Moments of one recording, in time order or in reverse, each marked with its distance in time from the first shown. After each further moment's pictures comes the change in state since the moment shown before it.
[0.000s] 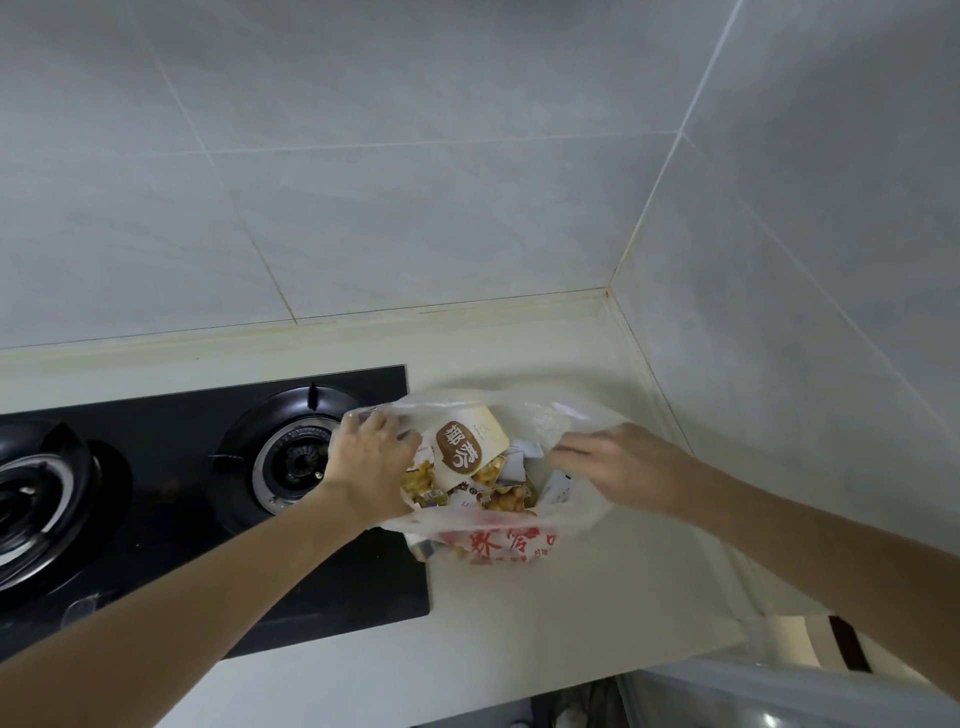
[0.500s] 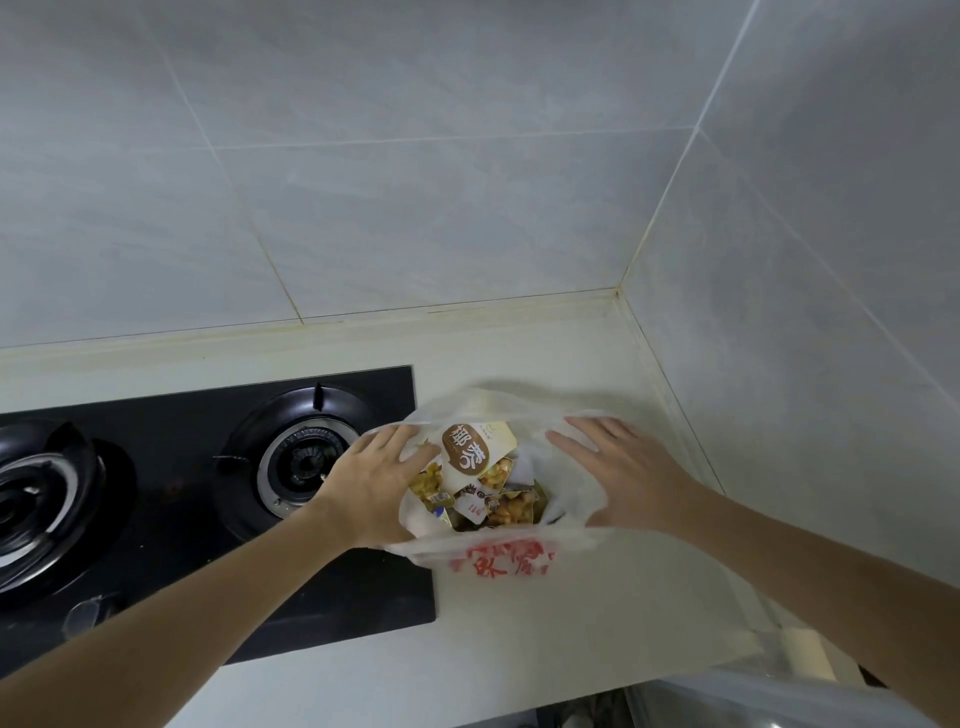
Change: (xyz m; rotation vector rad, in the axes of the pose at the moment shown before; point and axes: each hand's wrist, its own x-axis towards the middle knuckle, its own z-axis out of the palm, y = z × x) left_hand -0.008 -0.010 0.032 -0.217 0.152 0.197; right_hand 0.001 0.001 0.042 -0.006 -0.228 0.312
